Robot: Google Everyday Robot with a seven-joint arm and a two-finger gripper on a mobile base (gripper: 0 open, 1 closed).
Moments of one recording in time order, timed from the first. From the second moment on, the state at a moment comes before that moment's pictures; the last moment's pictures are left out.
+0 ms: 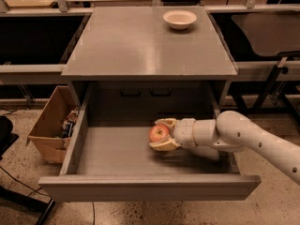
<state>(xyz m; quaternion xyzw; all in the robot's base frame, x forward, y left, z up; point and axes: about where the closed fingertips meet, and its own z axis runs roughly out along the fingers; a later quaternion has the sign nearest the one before) 0.573 -0.035 0.648 -0.54 0.65 0.26 0.46</state>
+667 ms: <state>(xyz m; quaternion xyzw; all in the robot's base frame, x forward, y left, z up) 0.573 -0.035 0.648 -0.54 0.65 0.26 0.46</state>
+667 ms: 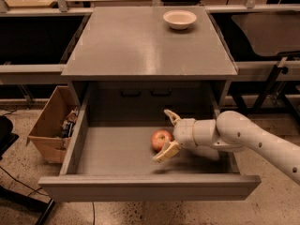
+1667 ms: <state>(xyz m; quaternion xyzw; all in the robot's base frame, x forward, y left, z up) 0.437 -0.071 0.753 -0.66 0.66 0.17 0.33</state>
